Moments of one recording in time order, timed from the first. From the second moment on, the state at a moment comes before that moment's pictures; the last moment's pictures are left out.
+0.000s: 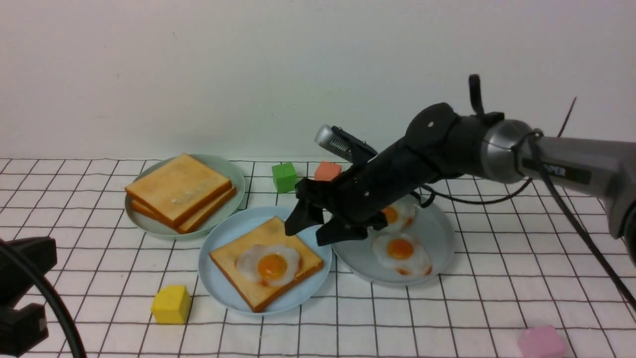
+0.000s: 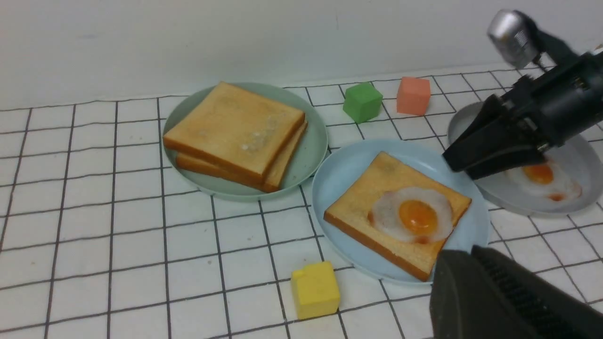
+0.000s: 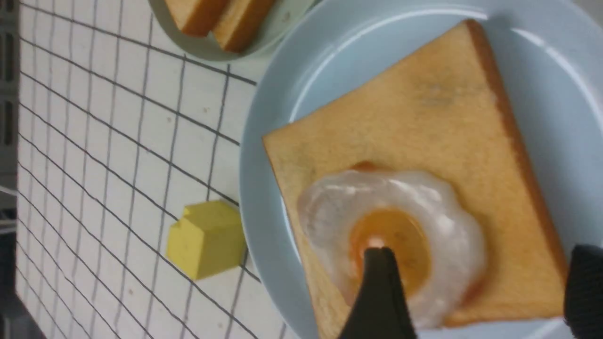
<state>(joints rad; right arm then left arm) 0.41 2.18 -1.68 0.87 0.83 -0.29 -0.57 0.55 -0.59 0.44 0.58 -0.59</state>
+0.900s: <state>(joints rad) 0.55 1.10 -1.17 0.22 1.09 -0.06 -0.25 1.38 -1.01 0.01 0.67 -0.07</state>
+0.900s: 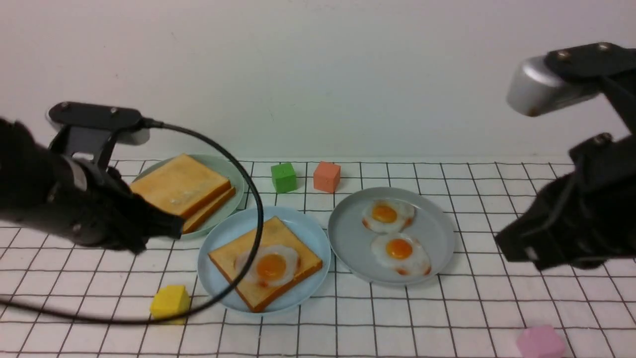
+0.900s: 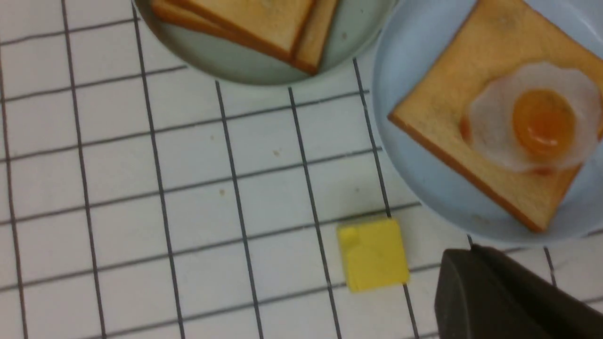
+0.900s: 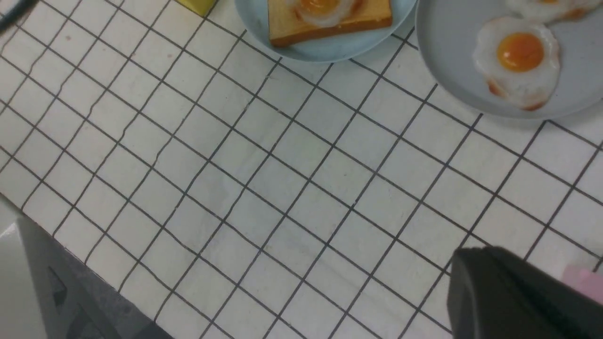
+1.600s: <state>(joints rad) 0.55 0.95 -1.06 0.20 1.11 -0.06 -0.18 1.97 -1.42 0.16 0.59 0.07</state>
